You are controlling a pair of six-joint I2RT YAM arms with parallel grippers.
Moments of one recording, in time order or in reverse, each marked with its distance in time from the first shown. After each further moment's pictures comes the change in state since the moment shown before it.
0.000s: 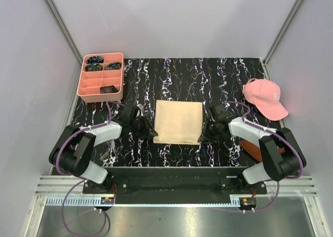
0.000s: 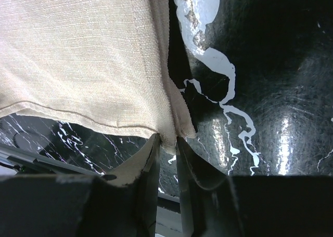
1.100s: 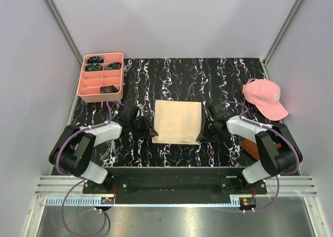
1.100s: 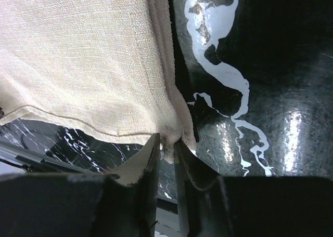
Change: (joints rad) left arm -0.003 0.000 0.000 0.005 0.000 0.000; right arm 0.000 0.062 0.017 0.031 -0.020 0.016
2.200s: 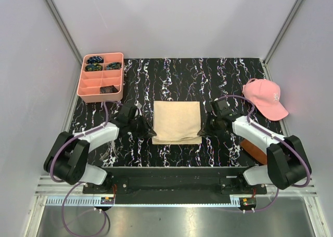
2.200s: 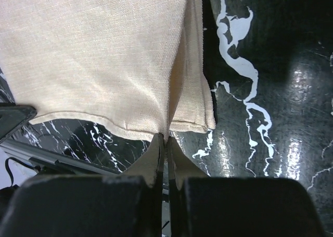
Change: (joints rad) left arm 0.000 -0.076 0.009 -0.079 -0.014 0.002; right arm 0.000 -0.138 0.053 -0.068 0.043 -0.003
